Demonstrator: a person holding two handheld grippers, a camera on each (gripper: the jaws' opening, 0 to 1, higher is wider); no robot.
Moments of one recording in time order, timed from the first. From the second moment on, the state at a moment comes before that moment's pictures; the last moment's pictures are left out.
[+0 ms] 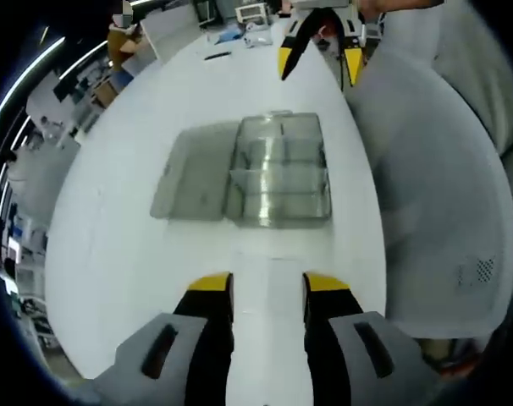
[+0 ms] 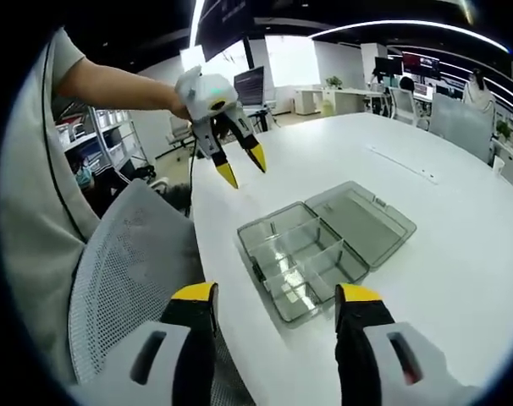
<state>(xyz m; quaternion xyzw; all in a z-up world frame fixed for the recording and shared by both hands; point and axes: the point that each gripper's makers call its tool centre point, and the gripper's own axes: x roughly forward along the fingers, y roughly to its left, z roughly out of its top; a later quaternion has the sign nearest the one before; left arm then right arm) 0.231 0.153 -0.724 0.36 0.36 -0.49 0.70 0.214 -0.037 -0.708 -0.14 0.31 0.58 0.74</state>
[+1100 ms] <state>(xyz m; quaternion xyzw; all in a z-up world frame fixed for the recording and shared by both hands) 0.221 0.070 -0.680 0.34 0.26 -0.50 0.75 0.225 -0.029 -0.698 -0.11 0.30 0.58 0.75</state>
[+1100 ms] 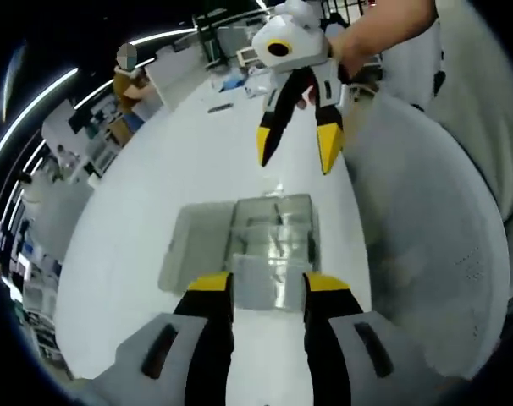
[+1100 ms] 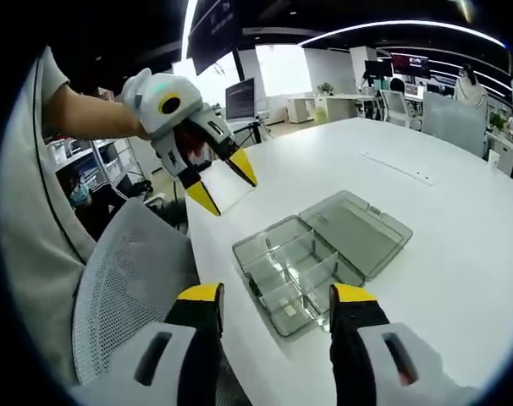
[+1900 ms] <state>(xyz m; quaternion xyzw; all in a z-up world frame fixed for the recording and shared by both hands) 0.225 0.043 -0.668 0.36 0.21 -0.48 0.77 0.230 -0.010 -0.681 -0.04 0.31 0.57 0.76</state>
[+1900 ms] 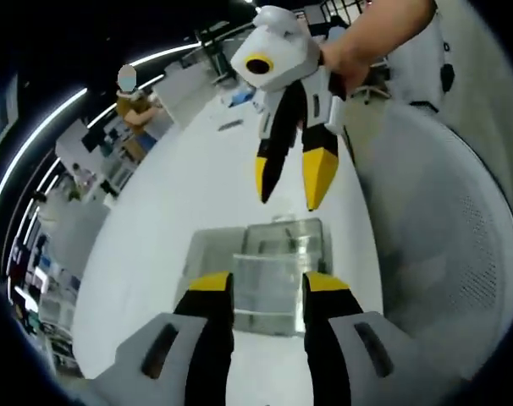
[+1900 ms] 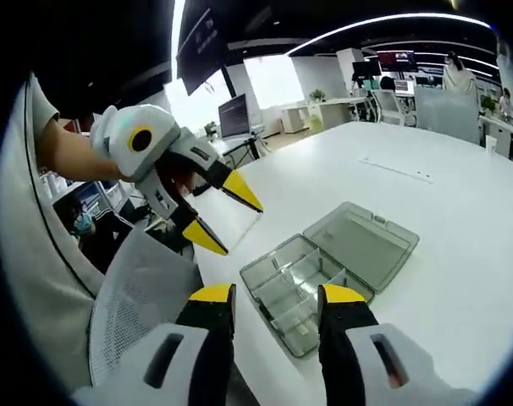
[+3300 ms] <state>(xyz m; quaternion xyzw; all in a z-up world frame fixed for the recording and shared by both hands) 0.230 0.019 -0.653 0.37 0.16 -0.47 0.79 0.229 0.023 -0.661 0.07 0.33 0.58 0.74</state>
